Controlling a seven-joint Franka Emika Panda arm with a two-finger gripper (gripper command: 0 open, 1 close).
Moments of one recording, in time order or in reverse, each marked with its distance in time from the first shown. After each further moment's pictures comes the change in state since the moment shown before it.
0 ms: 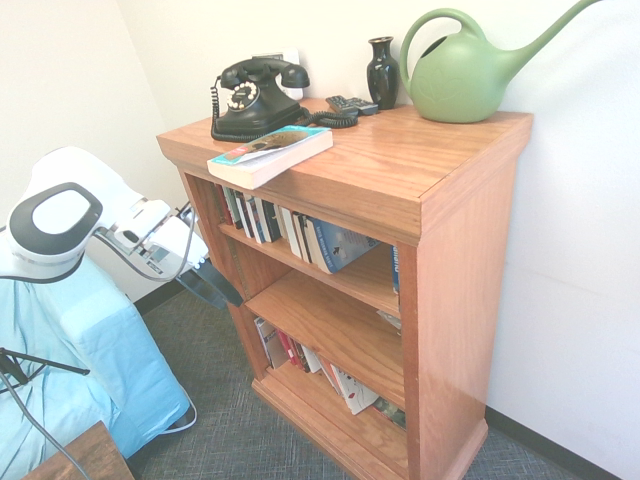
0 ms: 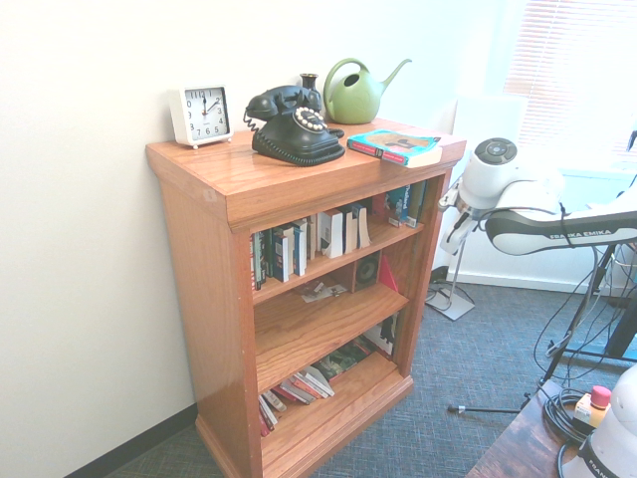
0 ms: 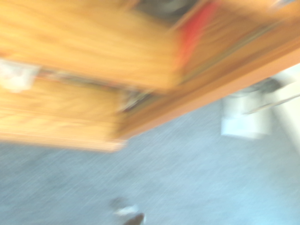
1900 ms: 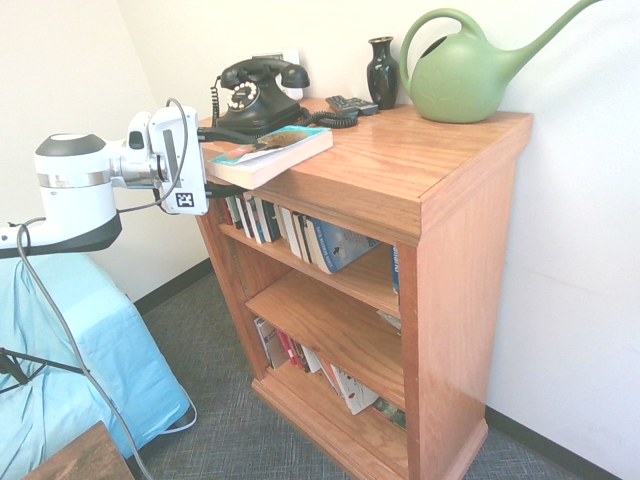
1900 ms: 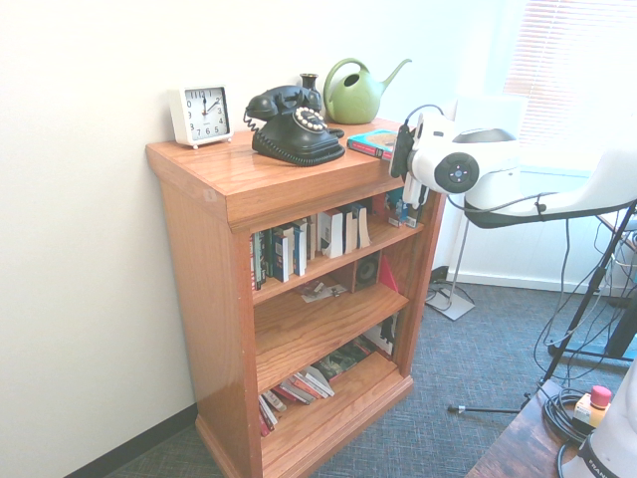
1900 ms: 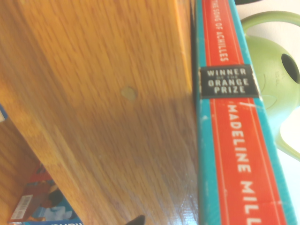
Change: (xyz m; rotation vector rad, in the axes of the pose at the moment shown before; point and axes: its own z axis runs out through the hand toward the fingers) arm 0.066 -0.110 -0.067 -0.067 0.739 -0.478
